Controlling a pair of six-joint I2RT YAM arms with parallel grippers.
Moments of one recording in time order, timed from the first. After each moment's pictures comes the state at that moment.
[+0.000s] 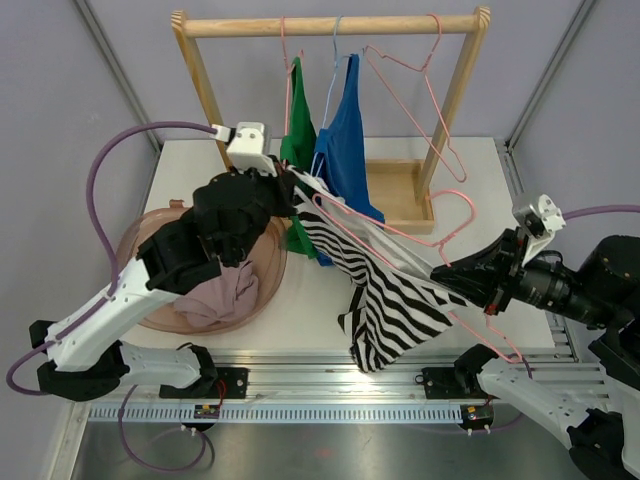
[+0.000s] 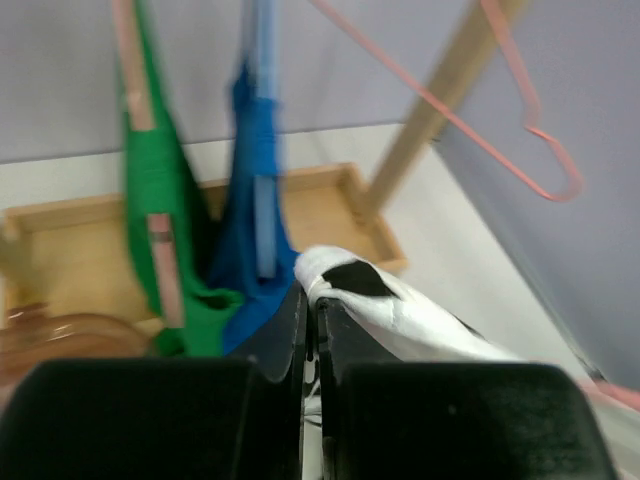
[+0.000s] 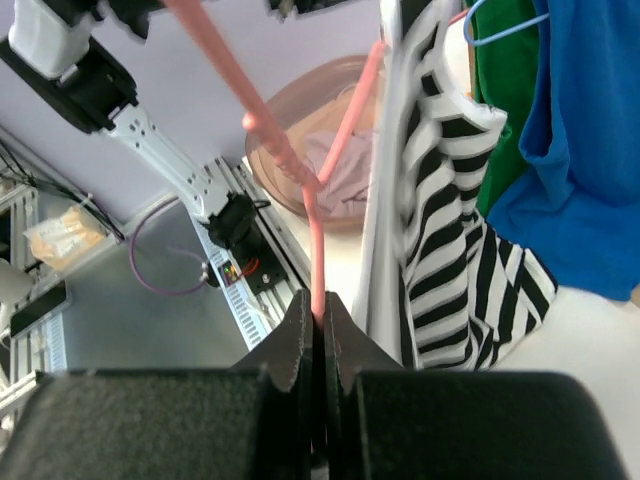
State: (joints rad) left arm -1.10 1.22 1.65 -0.56 -0.67 -0.34; right arm 0.60 0.76 1.63 -0.99 -0.48 0.23
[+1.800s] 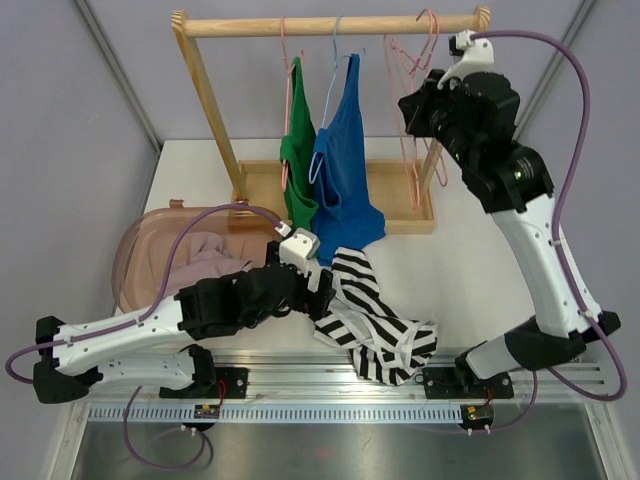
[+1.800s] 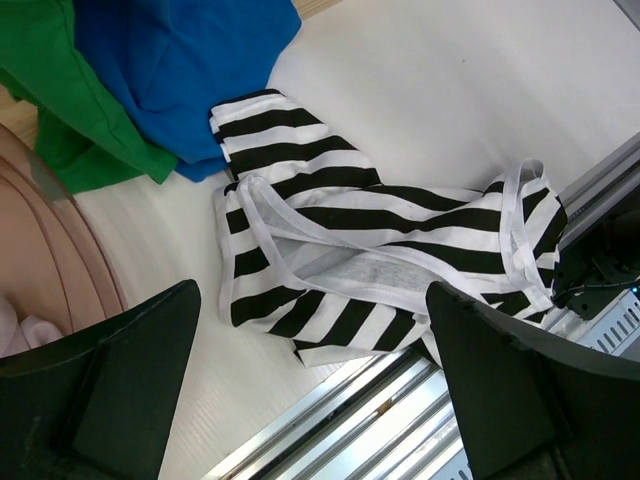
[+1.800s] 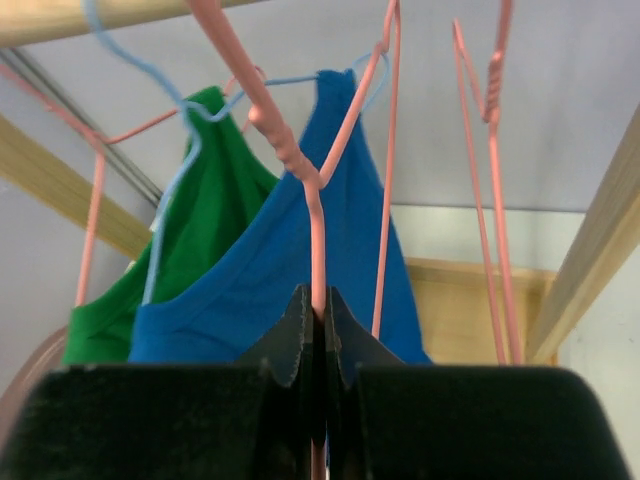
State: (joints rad) left arm -1.25 0.99 0.97 -0.54 -0.46 -0.46; right arm 0.53 1.43 1.99 -0.63 0.21 0.30
